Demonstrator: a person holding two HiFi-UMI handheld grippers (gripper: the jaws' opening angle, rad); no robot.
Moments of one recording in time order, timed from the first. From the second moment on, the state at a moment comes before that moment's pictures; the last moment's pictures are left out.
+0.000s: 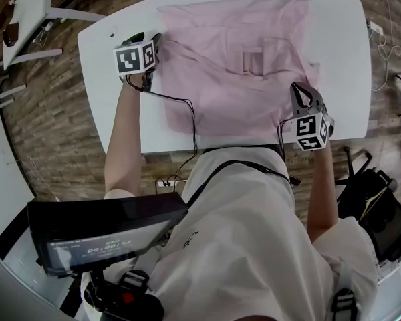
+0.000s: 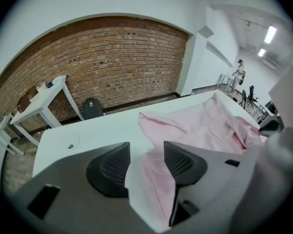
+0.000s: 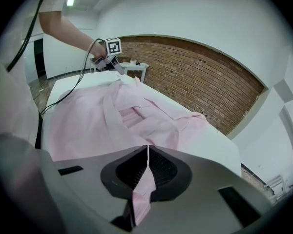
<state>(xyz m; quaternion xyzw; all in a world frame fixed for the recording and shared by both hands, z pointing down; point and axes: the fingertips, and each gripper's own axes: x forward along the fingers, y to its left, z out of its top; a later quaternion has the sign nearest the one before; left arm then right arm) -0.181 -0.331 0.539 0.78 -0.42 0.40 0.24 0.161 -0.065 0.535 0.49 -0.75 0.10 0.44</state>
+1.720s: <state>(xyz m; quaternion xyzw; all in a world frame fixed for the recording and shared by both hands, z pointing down) 0.021 -0.046 0.584 0.88 -0.15 0.37 0.25 0.280 -0.221 0.544 0.54 -0.68 0.07 0.48</state>
